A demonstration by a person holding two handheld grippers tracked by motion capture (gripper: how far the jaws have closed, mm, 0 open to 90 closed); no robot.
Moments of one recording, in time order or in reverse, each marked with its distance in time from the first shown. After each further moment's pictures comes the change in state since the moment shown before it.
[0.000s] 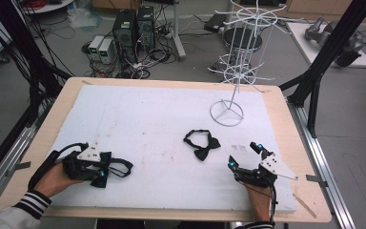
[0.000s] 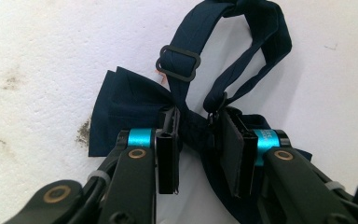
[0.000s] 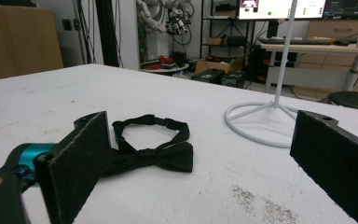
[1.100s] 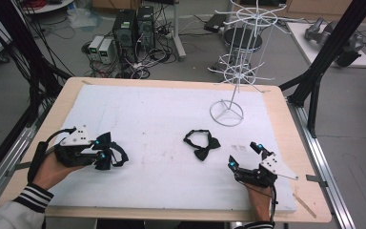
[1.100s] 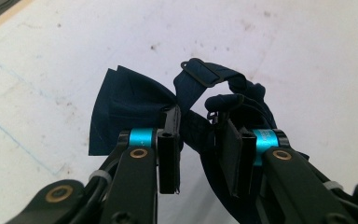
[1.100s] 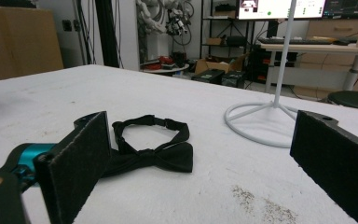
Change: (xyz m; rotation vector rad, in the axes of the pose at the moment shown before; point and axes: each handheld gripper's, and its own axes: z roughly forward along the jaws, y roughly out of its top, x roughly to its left) left arm 0.015 0.023 -0.036 -0.278 0.084 -0.084; right arm -0.001 0.000 0.000 -0.003 0.001 -0.001
